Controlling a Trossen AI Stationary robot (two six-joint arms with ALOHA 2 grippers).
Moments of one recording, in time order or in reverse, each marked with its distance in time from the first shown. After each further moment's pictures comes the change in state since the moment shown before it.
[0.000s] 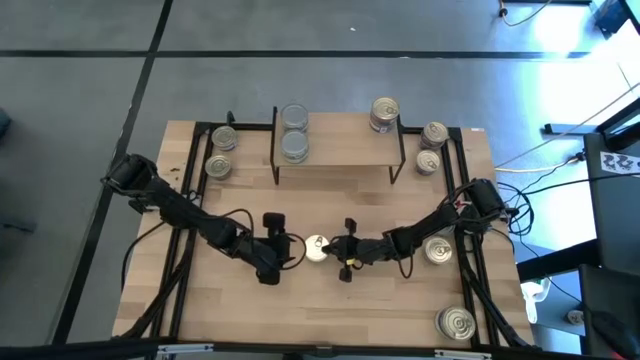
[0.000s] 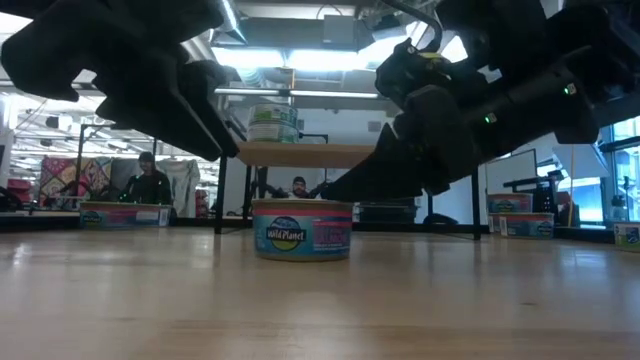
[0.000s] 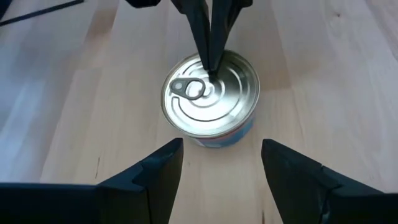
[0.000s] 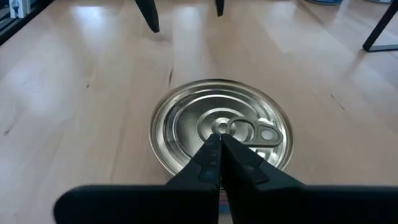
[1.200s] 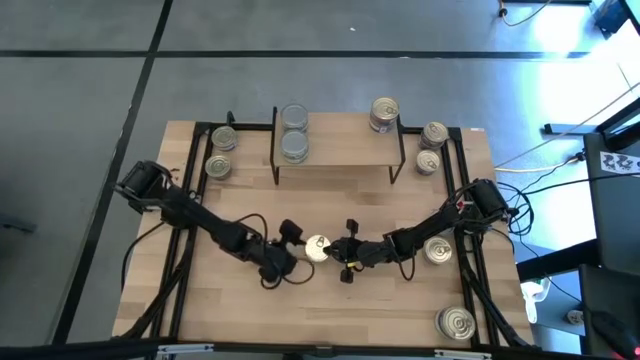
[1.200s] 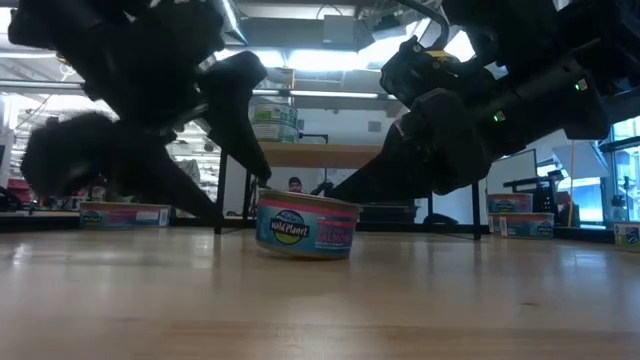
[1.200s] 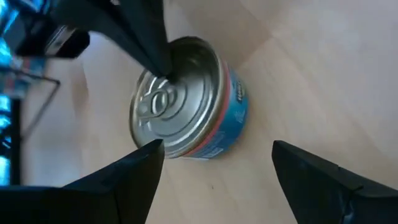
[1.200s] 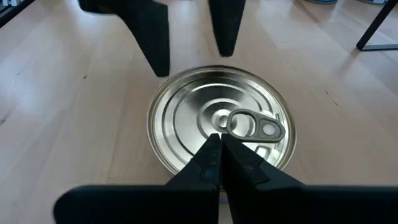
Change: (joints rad) left arm 0.028 0.155 0.020 0.111 0.010 0.634; right arm 0.026 0.004 -0.004 -0.046 0.034 -0.005
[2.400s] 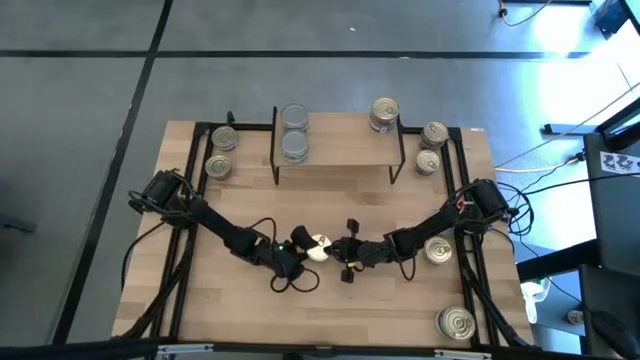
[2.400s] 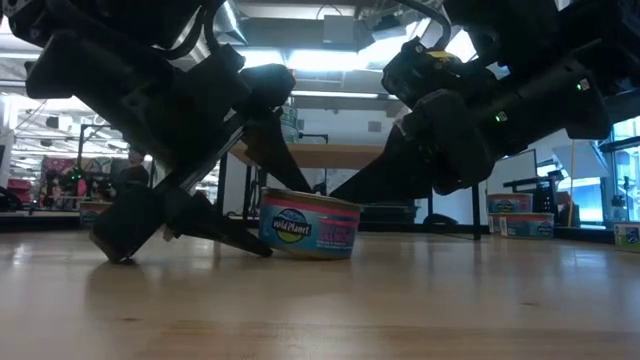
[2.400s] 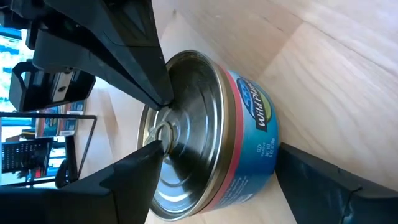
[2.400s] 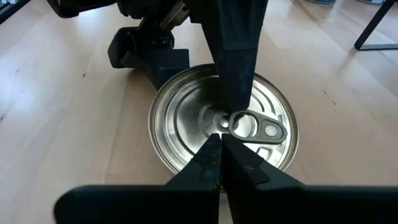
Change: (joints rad) left arm 0.034 0.193 0.000 0.313 -0.099 0.308; right arm 0.000 -0.001 -0.002 -0.001 0.002 -0.003
